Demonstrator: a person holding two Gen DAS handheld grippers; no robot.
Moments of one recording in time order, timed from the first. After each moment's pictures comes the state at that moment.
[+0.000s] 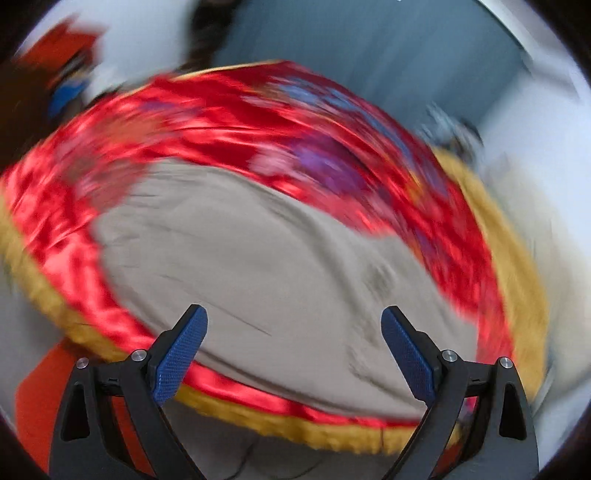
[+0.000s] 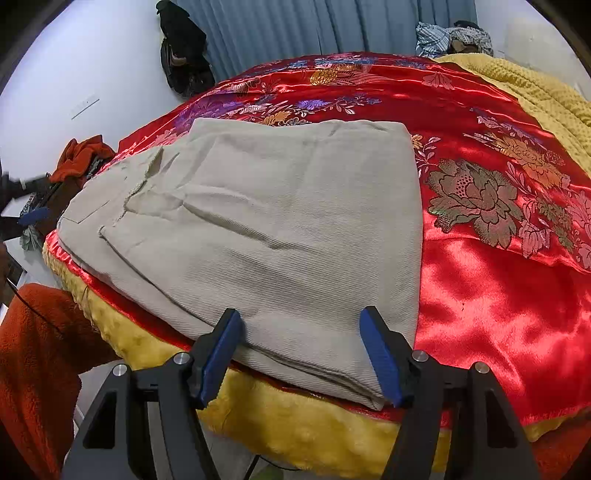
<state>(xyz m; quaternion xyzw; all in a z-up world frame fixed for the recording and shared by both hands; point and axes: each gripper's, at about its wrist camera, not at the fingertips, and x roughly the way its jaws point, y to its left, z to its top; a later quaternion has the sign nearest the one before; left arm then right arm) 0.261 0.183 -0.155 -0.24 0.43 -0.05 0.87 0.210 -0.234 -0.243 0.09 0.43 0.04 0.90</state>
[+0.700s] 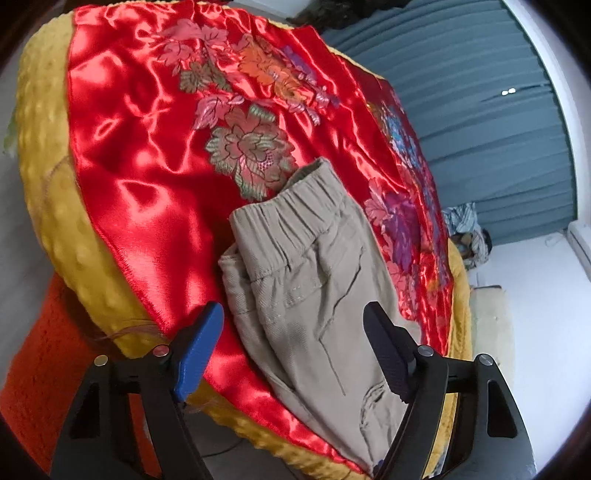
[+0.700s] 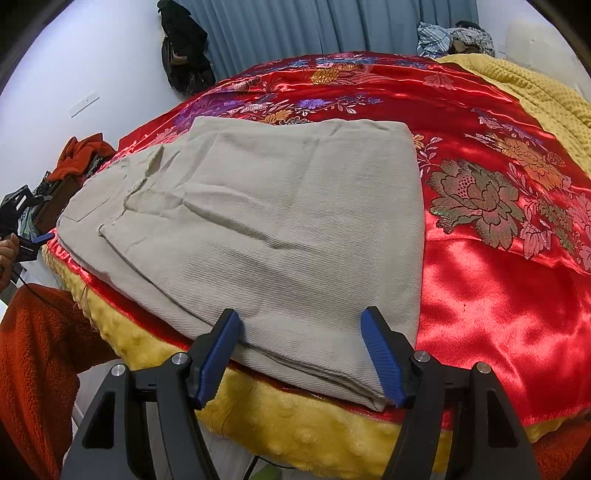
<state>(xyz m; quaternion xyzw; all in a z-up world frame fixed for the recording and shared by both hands) 0.286 0.308 -0.233 -0.46 0.45 -0.01 0.77 0.211 -0.234 -0.244 0.09 0.43 0.04 0.90</state>
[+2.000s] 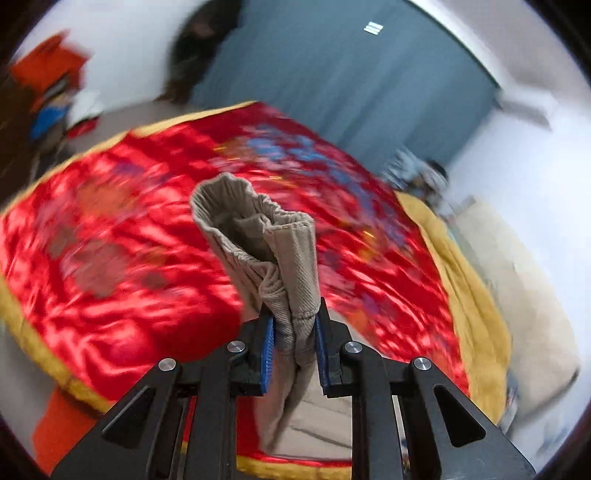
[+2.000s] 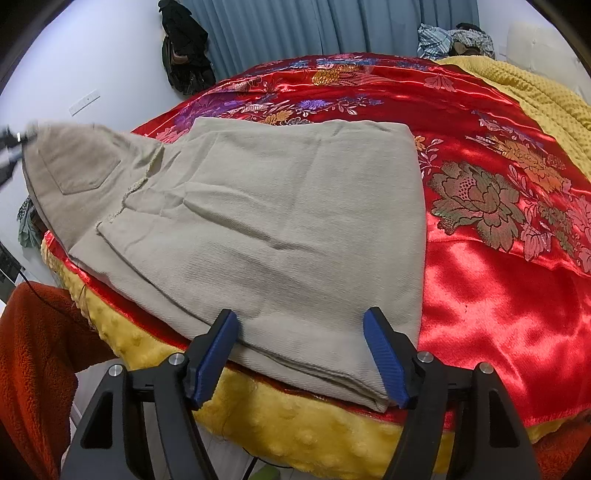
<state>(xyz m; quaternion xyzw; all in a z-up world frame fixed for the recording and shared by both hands) 0.283 0.149 -0.055 -0.22 0.35 -0.13 0.90 0.213 -0.231 -0.243 0.09 0.43 0.04 0.90</state>
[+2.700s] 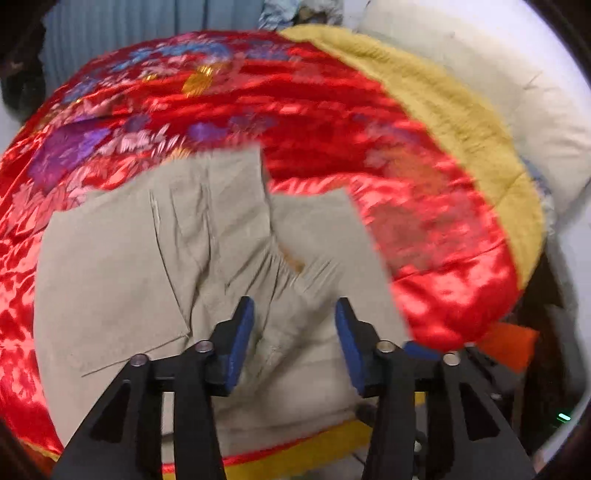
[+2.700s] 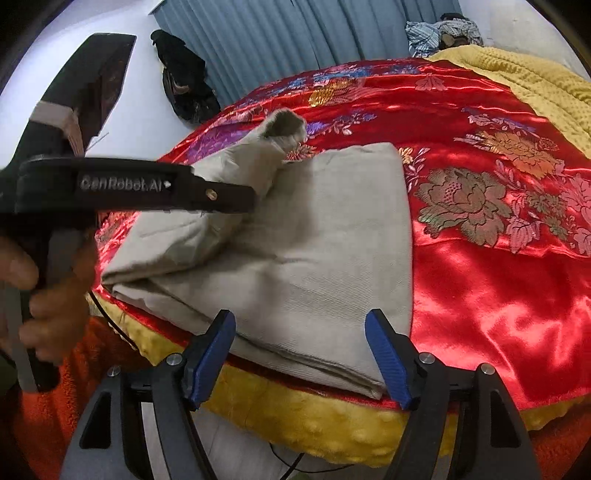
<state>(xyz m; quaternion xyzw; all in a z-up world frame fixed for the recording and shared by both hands) 0.264 -0.154 -0.162 0.04 0.49 -0.29 0.82 0.193 -0.258 -0.220 0.16 0.39 0.06 0.90</state>
